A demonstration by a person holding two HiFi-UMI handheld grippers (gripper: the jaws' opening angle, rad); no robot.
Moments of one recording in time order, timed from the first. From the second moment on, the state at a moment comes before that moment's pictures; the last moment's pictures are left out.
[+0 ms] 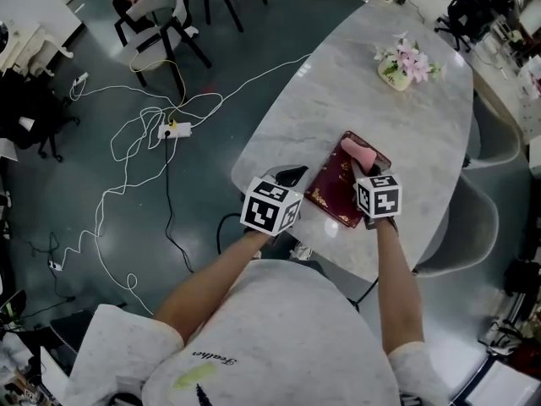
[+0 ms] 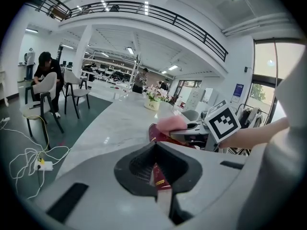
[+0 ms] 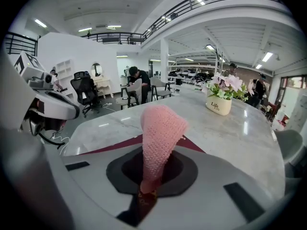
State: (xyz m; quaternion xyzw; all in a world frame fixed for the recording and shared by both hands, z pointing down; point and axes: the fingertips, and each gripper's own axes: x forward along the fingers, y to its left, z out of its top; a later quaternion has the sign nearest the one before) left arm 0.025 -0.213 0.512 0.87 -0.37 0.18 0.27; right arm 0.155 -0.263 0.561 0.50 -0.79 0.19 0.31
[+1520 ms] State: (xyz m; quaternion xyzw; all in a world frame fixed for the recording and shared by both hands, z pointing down) left arm 0.011 -0.186 0.515 0.90 -0.28 0.19 0.26; right arm 0.078 -0.163 0.562 0.47 -0.80 0.22 0.31
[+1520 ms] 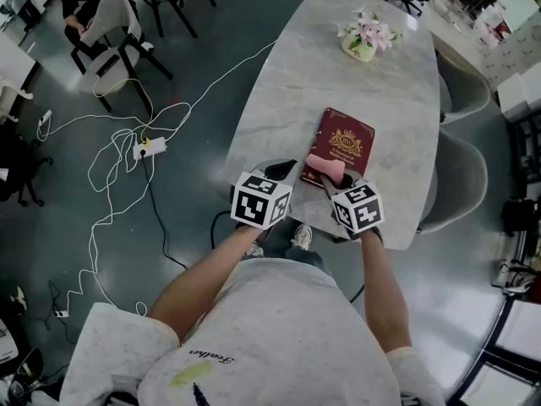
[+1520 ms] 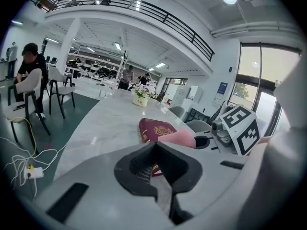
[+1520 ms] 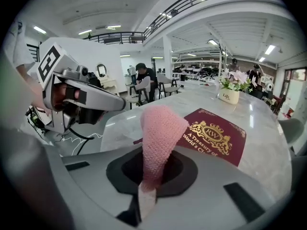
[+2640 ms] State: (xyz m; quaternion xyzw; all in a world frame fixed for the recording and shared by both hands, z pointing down) left arm 0.022 -0.218 0.526 0.87 -0.35 0.17 0.29; right arm 0.128 -0.297 0.510 0.40 -0.83 0.13 0.36
